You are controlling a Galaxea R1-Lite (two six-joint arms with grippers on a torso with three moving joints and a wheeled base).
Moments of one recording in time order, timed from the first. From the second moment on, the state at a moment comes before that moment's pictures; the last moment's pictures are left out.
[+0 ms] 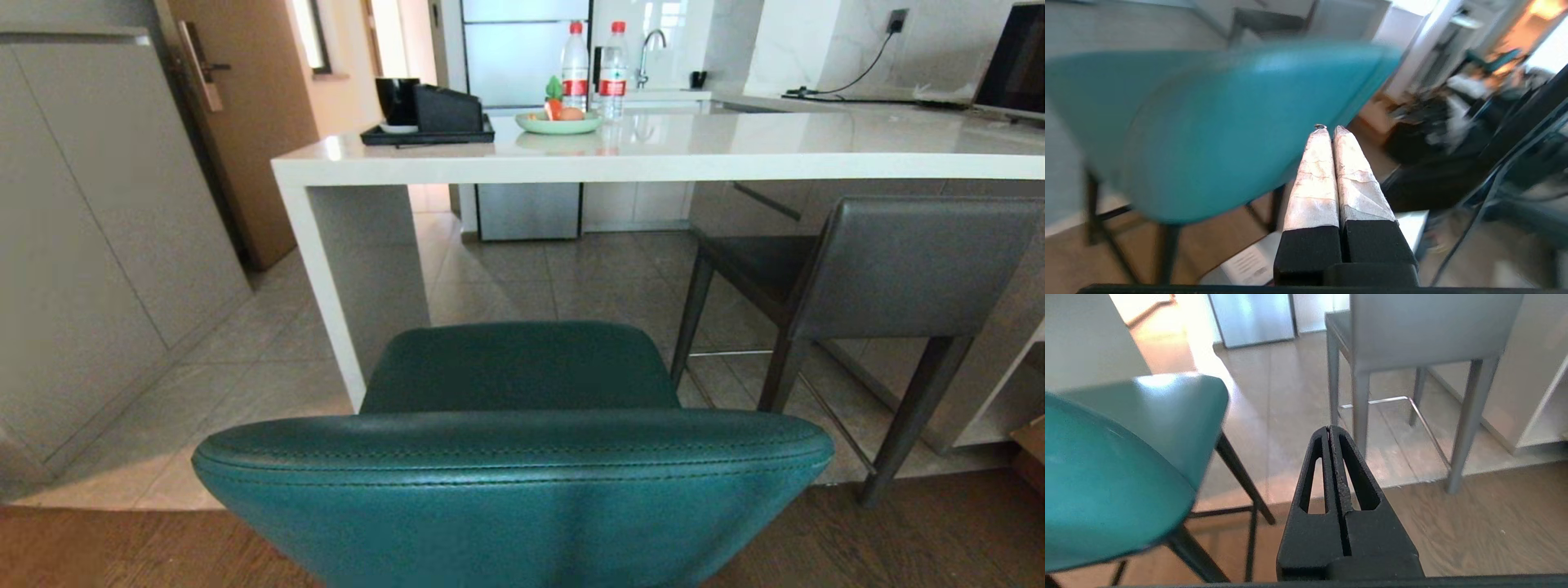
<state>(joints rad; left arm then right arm) 0.00 0.31 -0.63 0.22 -0.79 -0.38 0.14 0.27 -0.37 0.08 -0.17 0.06</state>
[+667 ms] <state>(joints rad) 0.00 0.01 -0.06 0.02 -0.09 -0.01 0.14 0.27 -0.05 -0.31 -0.22 -0.11</state>
